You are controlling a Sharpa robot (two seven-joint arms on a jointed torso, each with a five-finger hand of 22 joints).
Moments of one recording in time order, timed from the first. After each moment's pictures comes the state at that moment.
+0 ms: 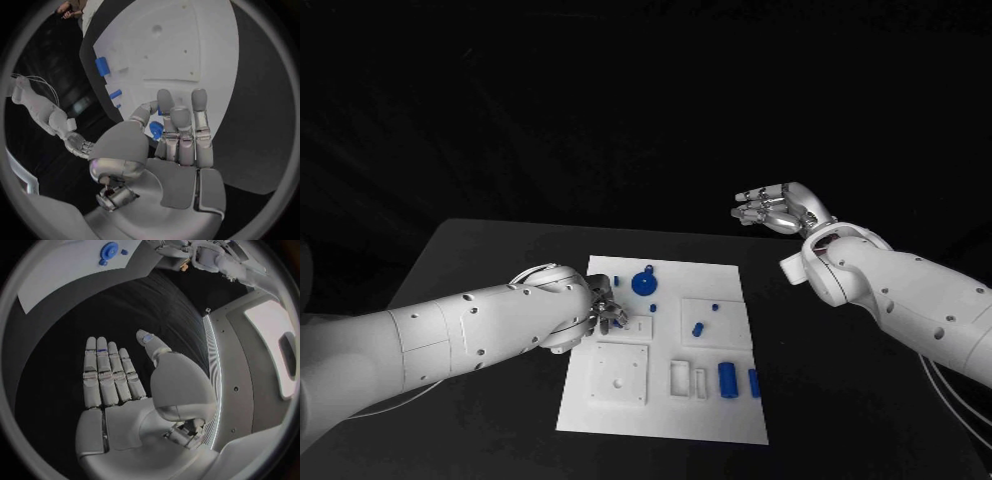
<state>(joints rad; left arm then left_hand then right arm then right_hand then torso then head) 1.32 -0.50 -0.24 1.23 -1.05 -0.07 -0.54 1.04 0.12 0.18 -0.22 0.68 0.98 0.08 0.38 0.66 1.45 -0.08 0.56 0.45 1.32 -0.13 1.20 0.55 0.02 1.27 -0.14 0.32 1.31 1.03 -0.73 0.38 1.16 -0.91 -0.36 0.21 1.20 -0.08 0.25 -0.19 0.42 0.94 0.16 0.06 0.06 1.09 0.14 0.06 0.06 1.15 0.13 0.07 0.06 0.12 1.06 0.13 0.07 0.07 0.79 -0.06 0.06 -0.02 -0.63</state>
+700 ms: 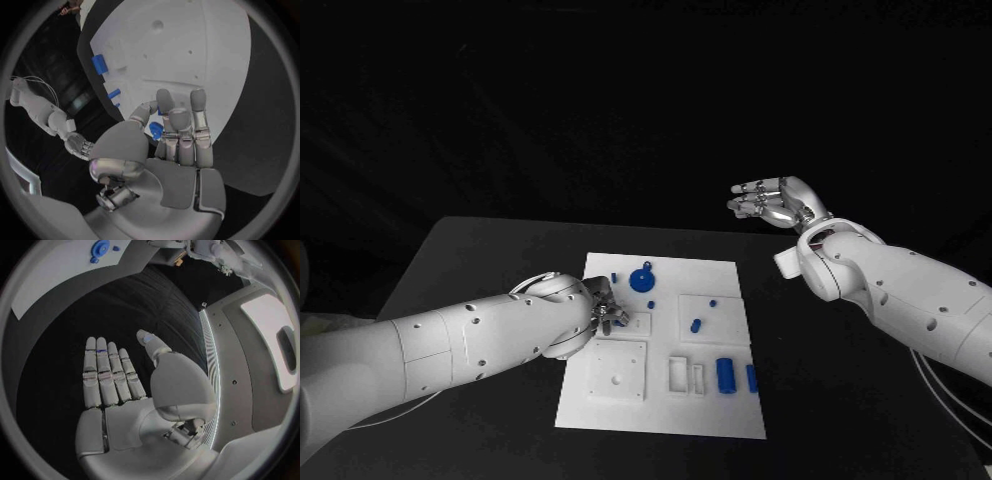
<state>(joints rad) 1.29 -0.50 -0.24 1.24 -1.07 -0.17 -0.54 1.04 0.11 0.18 -0.22 0.70 1.00 0.08 0.38 0.68 1.46 -0.08 0.54 0.46 1.36 -0.14 1.18 0.60 0.02 1.29 -0.16 0.33 1.31 1.03 -0.72 0.38 1.14 -0.85 -0.36 0.26 1.20 -0.08 0.24 -0.18 0.42 0.93 0.16 0.06 0.06 1.08 0.15 0.06 0.06 1.14 0.13 0.07 0.06 0.12 1.05 0.14 0.07 0.07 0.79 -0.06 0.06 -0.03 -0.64</state>
